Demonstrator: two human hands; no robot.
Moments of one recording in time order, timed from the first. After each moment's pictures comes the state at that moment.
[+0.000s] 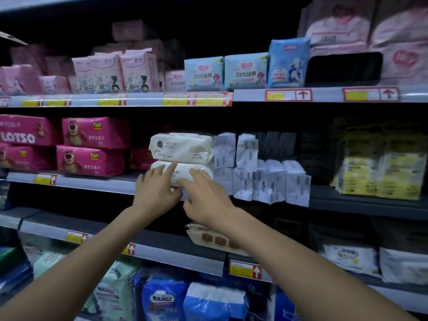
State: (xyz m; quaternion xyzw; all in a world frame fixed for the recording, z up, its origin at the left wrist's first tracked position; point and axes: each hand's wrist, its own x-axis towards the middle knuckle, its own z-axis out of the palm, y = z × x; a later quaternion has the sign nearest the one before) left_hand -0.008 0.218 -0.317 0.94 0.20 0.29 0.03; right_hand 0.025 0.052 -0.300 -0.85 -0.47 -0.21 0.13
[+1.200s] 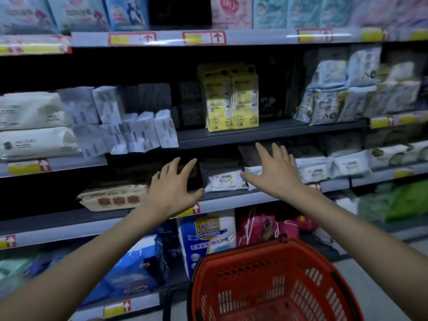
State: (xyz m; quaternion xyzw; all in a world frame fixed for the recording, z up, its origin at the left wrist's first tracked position) left_hand 0.016 -0.094 -0.396 0.98 -0.05 0.17 0.04; right_hand 0.039 -0.359 -0.373 -0.98 -0.04 -0.15 0.14
